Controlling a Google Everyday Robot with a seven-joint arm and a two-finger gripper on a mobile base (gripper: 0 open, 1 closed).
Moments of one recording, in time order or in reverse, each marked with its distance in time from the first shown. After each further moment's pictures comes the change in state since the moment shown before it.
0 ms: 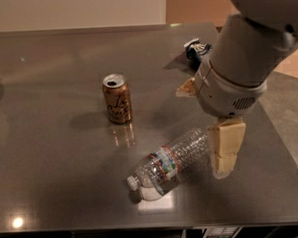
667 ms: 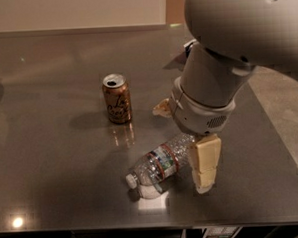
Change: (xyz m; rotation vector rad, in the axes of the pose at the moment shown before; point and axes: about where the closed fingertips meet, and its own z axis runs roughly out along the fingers) arm -0.036 0.008 0.037 -0.058 -0.023 -0.141
